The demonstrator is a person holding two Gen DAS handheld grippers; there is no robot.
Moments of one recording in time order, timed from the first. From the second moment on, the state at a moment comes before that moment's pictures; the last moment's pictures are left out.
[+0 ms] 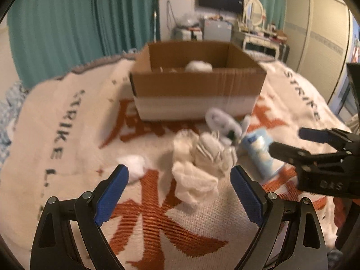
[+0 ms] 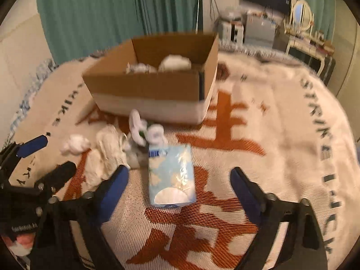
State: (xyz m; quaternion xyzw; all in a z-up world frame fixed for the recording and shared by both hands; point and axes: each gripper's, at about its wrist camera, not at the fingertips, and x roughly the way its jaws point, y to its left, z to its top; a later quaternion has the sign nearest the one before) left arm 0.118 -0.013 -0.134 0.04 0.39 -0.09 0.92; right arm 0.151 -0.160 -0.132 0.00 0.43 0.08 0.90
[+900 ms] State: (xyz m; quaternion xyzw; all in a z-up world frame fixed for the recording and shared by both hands) left arm 0.129 -0.017 -0.167 0.04 0.42 -0.14 0.90; right arm 0.145 -0.160 -0.146 0.03 0.45 0.09 0.89
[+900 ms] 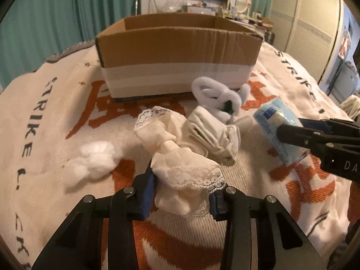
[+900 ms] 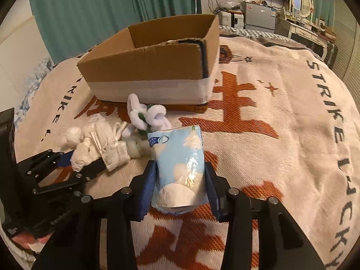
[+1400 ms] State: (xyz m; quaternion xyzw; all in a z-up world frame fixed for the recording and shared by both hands) left arm 0.068 0.009 -0.082 0.03 0.35 -0.14 0.93; right arm 0.066 -0.154 -0.060 0.01 0.38 0.09 0.92
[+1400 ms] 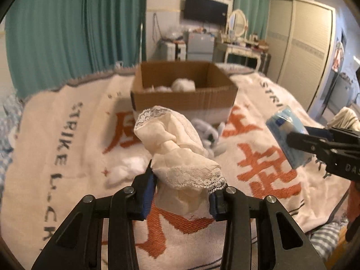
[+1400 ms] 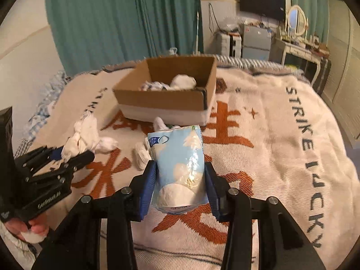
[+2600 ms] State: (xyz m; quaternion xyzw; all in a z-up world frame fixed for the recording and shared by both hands) left arm 0.248 -0.022 -0.005 0.08 0.27 -0.15 0.95; right arm 0.260 -0.146 0.053 0.03 0.29 0.08 0.95
